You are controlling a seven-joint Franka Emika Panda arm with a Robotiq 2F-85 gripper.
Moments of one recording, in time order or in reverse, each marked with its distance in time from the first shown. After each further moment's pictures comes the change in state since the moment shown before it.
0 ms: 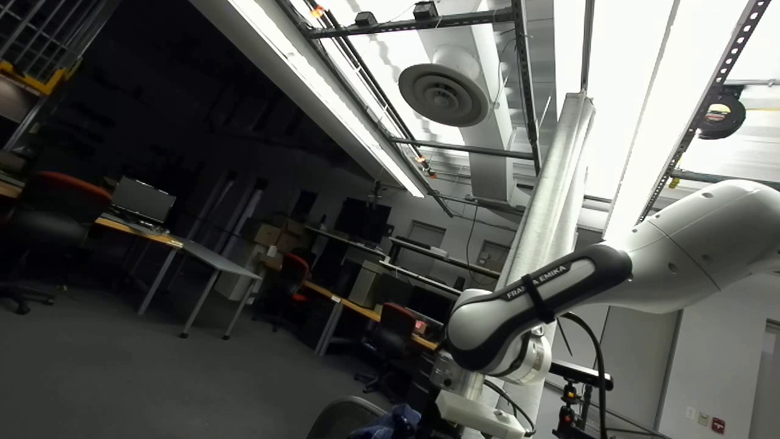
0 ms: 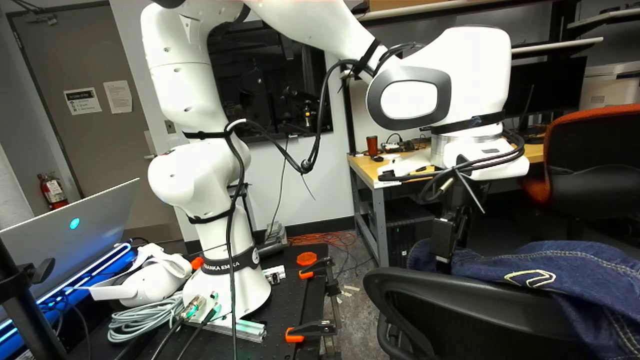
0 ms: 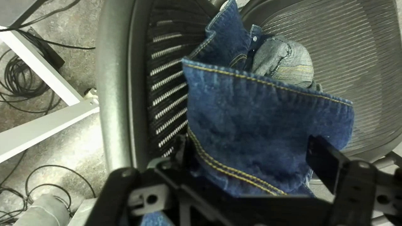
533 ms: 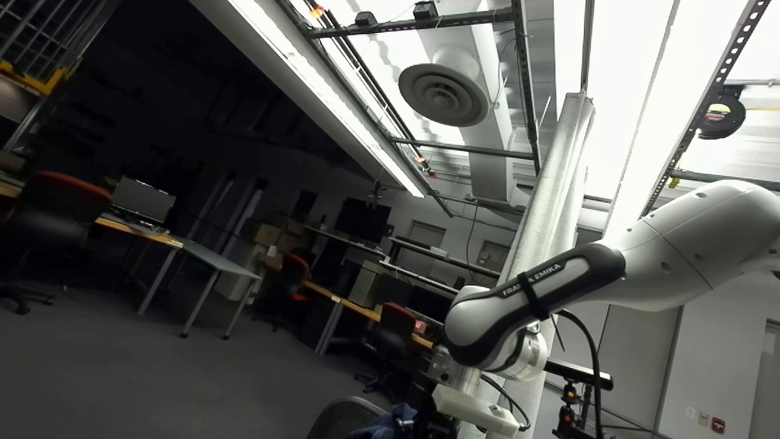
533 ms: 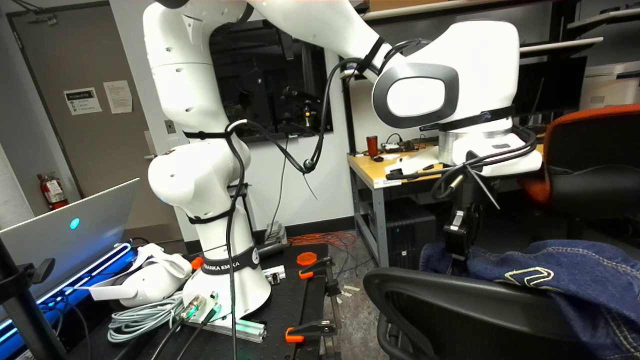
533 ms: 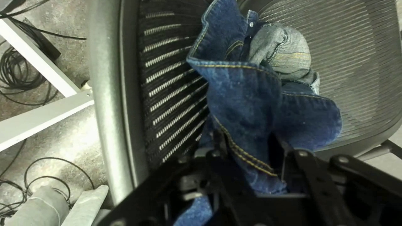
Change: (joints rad) arm 0.003 0.017 -0.008 0.030 0.000 0.015 0.000
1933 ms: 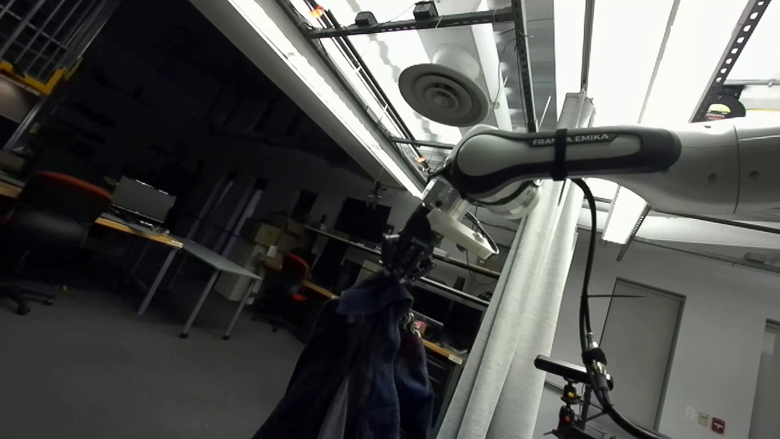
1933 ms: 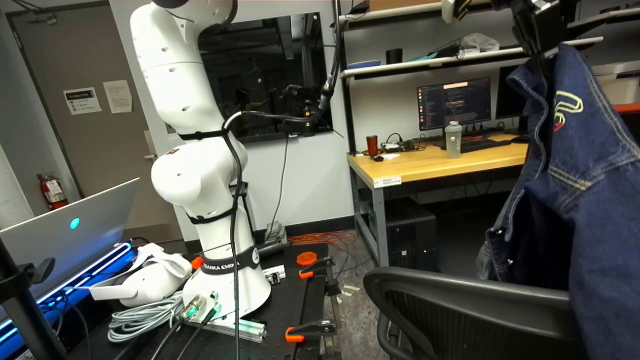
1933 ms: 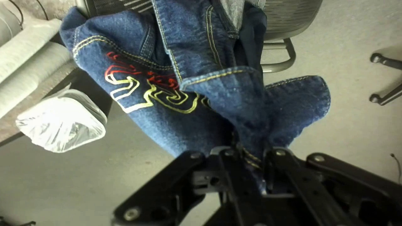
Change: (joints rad) arm 0.096 -0.100 0.128 0.523 -0.156 -0.226 -0.038
